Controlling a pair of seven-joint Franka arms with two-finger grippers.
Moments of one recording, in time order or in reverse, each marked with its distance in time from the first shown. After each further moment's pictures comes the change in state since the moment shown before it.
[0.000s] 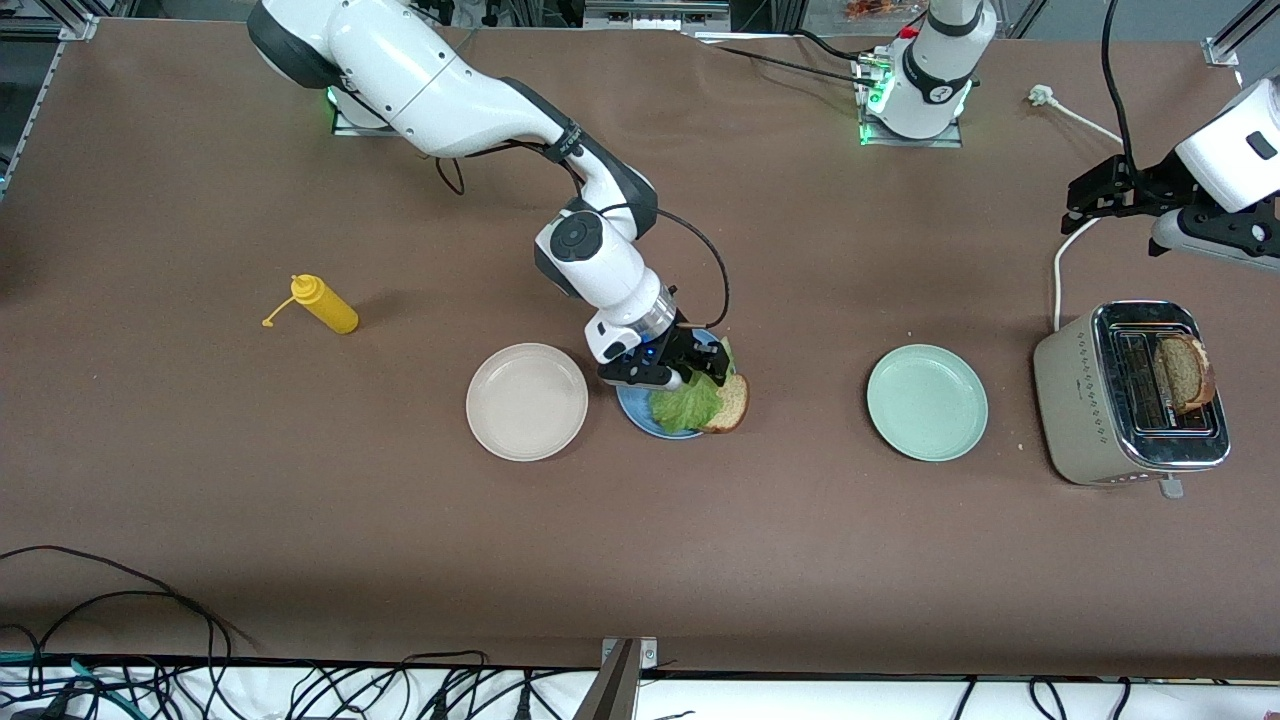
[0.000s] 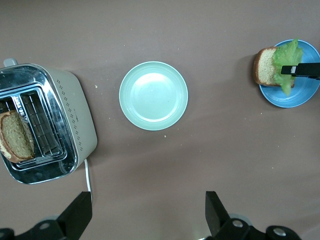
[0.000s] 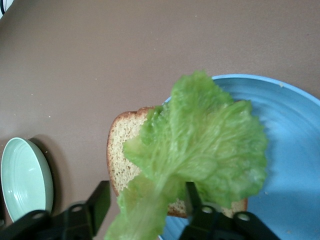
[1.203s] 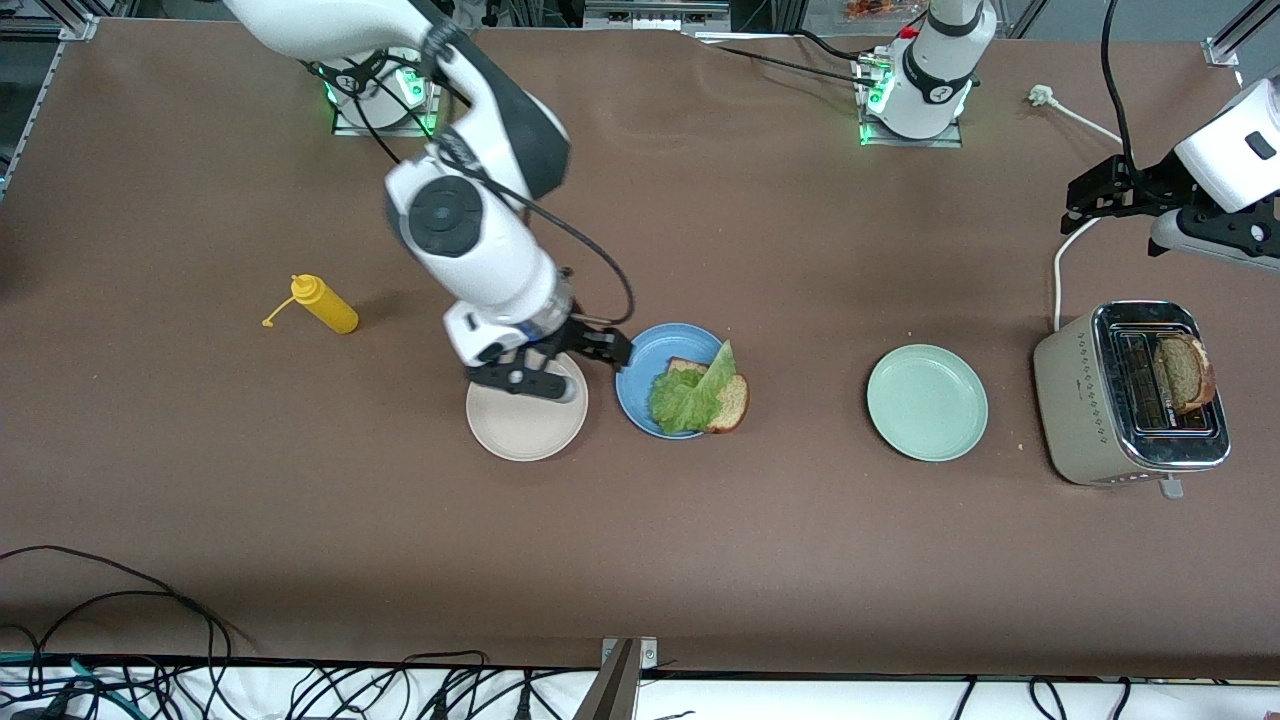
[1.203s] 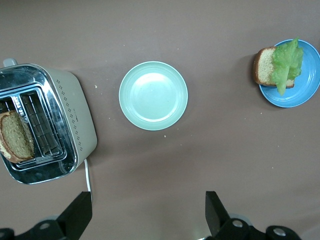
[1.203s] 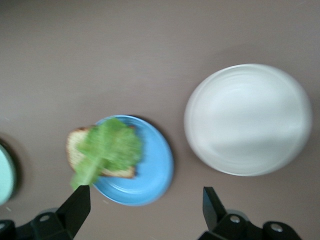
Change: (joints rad) left arm 0.000 0.000 -0.001 0.000 0.000 0.000 0.000; right arm -0.191 -0.343 -0.009 0.068 0.099 -0.783 -0.226
